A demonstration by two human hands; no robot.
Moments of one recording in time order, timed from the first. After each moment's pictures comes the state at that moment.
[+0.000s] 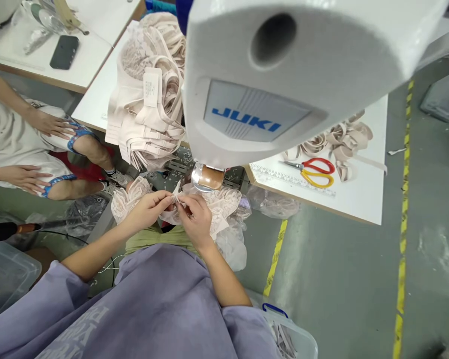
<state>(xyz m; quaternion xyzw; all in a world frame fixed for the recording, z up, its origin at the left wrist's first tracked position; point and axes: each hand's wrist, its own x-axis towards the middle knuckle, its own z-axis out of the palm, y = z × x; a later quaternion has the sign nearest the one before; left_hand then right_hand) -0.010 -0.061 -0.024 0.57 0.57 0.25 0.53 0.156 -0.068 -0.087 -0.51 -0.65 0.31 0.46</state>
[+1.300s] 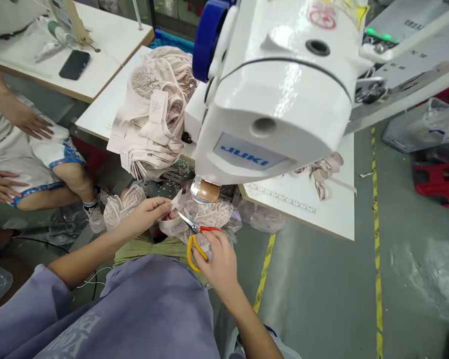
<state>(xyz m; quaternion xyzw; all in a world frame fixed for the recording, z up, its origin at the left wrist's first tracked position) -0.013 -0.057 -0.023 0.43 0.52 0.30 0.68 0.237 -0.120 -0.060 -0.53 -0.79 0.19 0.25</state>
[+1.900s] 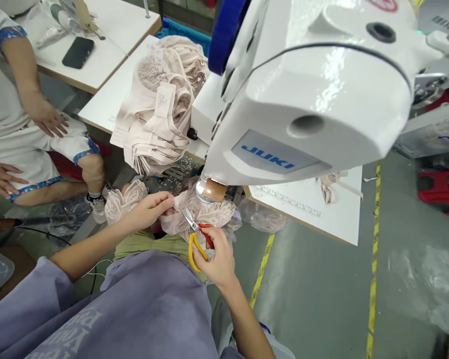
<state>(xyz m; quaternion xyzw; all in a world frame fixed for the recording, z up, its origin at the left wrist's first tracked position) -0.017 -0.051 -0.020 0.55 0.52 0.29 0.59 0.236 -0.116 -0.070 -0.51 -0.72 0.34 0.31</state>
